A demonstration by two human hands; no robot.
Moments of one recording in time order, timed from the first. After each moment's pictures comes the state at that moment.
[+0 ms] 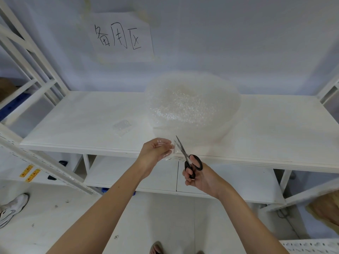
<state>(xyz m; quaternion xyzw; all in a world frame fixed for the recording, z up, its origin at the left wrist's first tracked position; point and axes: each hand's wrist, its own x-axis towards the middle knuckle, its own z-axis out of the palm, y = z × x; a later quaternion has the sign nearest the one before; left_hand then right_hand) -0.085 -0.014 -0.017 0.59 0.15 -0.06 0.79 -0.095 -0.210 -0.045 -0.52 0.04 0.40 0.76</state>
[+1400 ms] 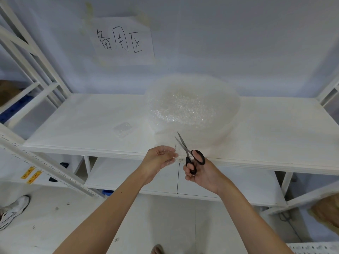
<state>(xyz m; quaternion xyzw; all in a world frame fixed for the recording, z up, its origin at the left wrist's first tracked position) -0.093 -0.019 -0.025 0.61 0.14 -0.11 0.77 -0.079 -0.209 -0.041 -0.47 0.06 0.40 0.79</state>
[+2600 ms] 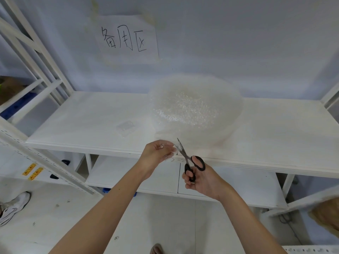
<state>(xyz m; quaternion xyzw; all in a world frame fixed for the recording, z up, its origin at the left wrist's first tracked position) -0.092 -0.009 -0.009 0.62 0.14 -0.07 0.77 -0.093 -0.206 -0.047 -0.49 0.05 0.45 0.75</state>
